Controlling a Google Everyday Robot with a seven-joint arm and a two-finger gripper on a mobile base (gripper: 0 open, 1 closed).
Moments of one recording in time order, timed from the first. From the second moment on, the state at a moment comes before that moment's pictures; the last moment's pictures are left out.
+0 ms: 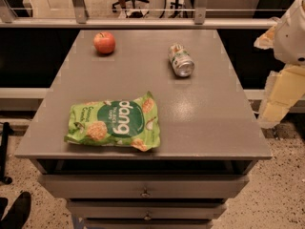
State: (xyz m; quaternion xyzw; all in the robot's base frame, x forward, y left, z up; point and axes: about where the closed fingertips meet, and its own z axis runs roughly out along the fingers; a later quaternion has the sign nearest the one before) arm 0.438 -0.217 0.976 -0.60 0.78 -0.03 0.16
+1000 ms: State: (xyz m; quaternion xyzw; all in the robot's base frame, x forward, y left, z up) arm 0.515 -0.203 0.981 -0.57 0.80 -0.01 0.20
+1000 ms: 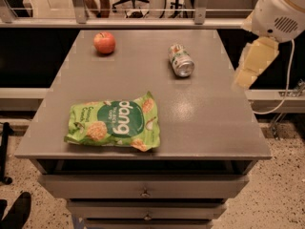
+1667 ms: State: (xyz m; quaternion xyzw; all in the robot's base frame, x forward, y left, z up) arm 0.647 -0.185 0.955 -0.43 0.87 0.08 0.24
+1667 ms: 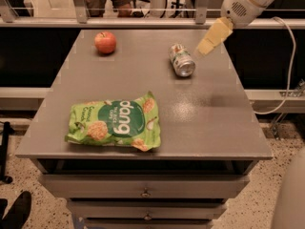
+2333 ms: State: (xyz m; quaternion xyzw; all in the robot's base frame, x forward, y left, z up) arm 0.736 -0.165 0.937 -0.25 0.93 0.07 0.25
